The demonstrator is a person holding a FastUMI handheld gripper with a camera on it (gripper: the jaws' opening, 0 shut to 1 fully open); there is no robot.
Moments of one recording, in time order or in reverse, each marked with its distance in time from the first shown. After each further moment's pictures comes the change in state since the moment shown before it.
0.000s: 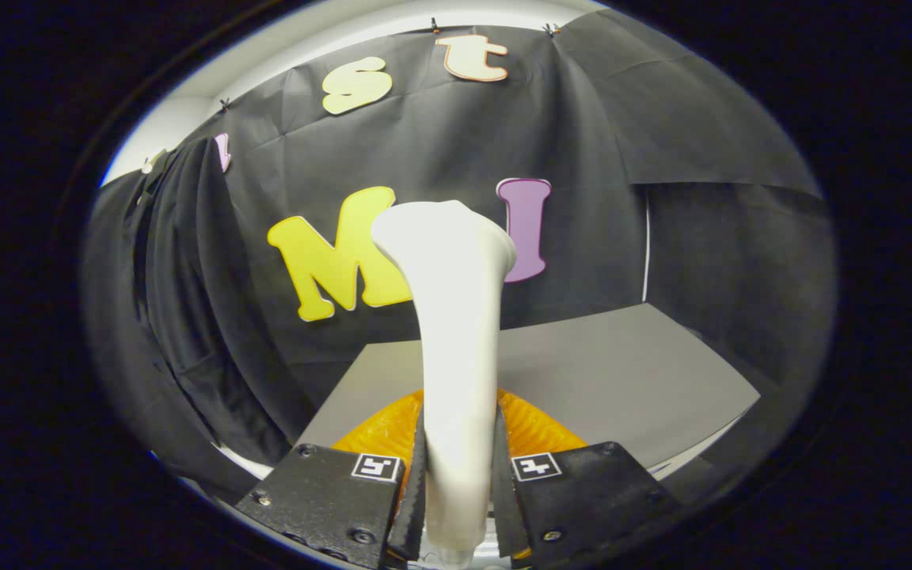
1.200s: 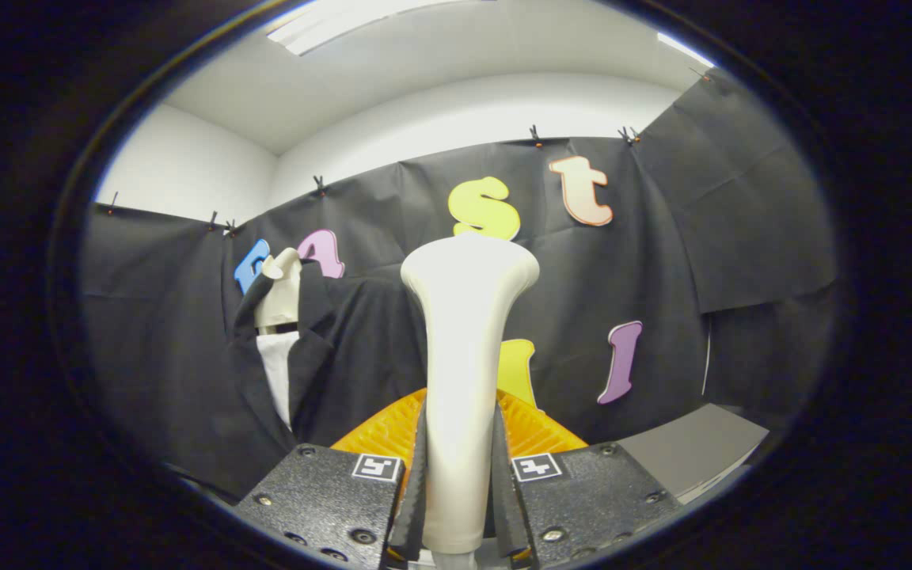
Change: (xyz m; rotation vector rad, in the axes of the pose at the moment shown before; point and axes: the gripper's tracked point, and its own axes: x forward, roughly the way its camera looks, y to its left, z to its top) arm -0.131 0.258 0.150 -0.049 -0.422 0.189
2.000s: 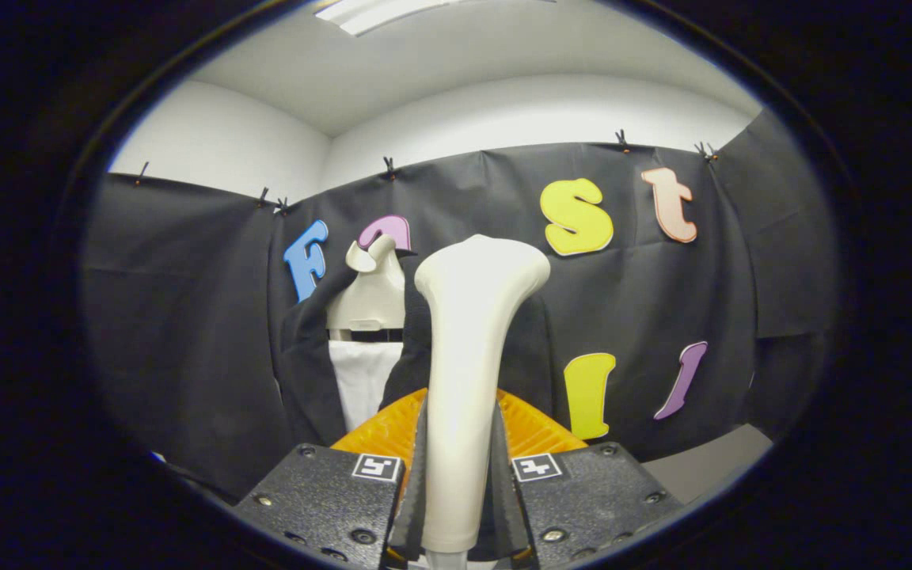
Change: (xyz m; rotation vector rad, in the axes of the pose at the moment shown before) arm 0.048 0.123 -0.004 -0.099 0.046 0.123
